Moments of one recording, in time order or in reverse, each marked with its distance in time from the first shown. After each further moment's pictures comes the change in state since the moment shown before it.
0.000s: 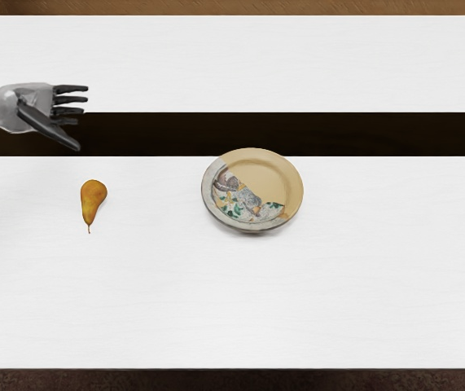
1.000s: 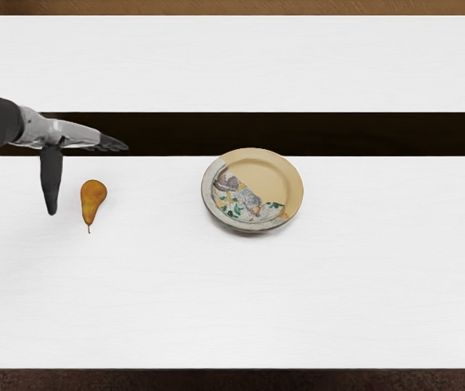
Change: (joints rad) left arm -0.183 0.147 0.052 -0.607 0.969 0.000 -0.053; right arm -0.003 0.000 0.002 0.000 0.000 -0.001 0.000
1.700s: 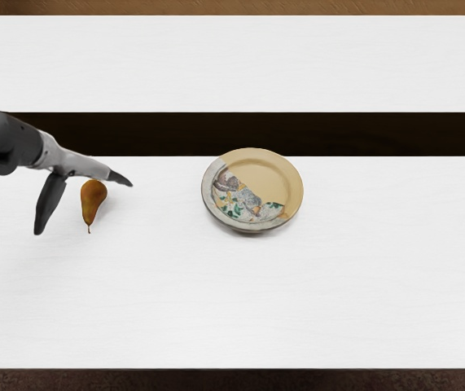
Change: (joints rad) left arm -0.079 -0.047 0.201 -0.071 0.195 0.002 -0.106; right arm 0.000 0.000 0.000 0.000 0.000 0.000 0.000
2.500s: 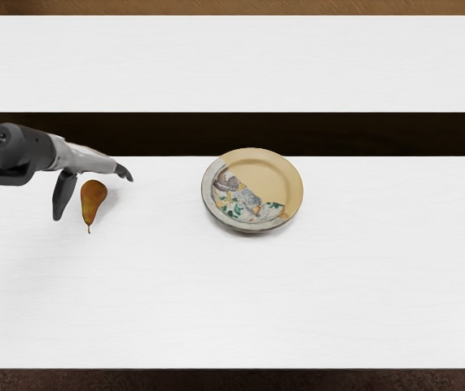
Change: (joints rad) left arm 0.056 -0.056 0.044 0.044 0.119 0.224 0.006; right arm 0.000 0.000 0.000 0.000 0.000 -0.001 0.000
